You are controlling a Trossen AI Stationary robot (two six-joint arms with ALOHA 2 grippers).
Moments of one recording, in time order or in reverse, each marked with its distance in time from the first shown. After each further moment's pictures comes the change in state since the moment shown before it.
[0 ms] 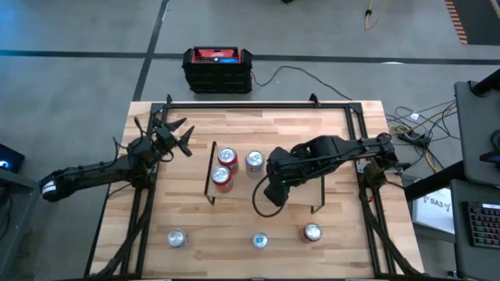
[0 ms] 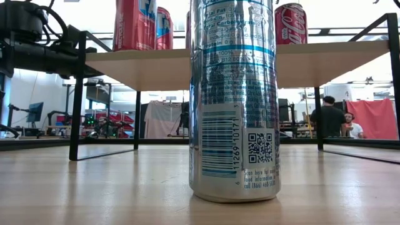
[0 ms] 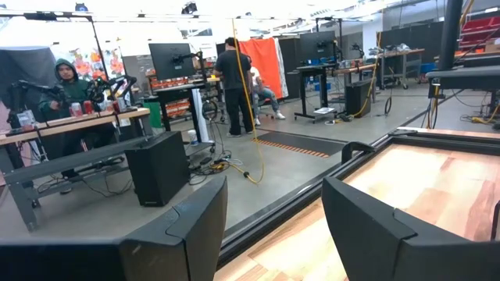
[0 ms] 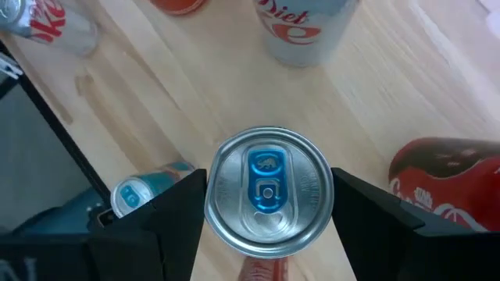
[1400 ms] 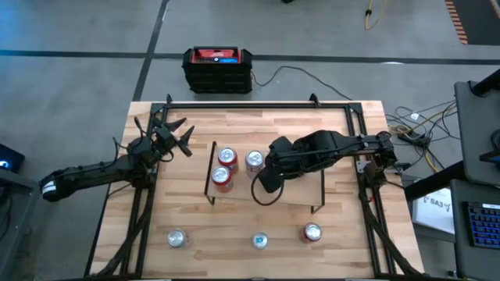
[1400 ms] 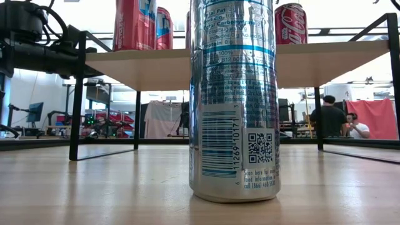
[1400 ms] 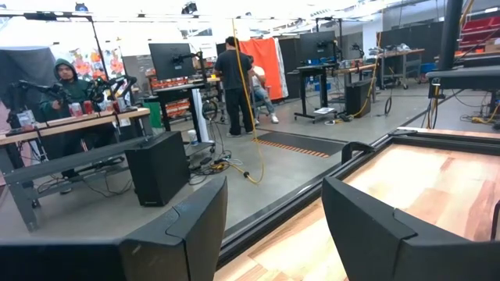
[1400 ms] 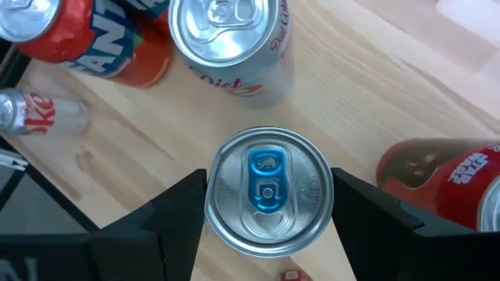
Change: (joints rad) left arm 0.000 0.000 0.000 0.000 0.000 0.000; right arm -0.043 0.000 0.008 0.001 0.090 0.216
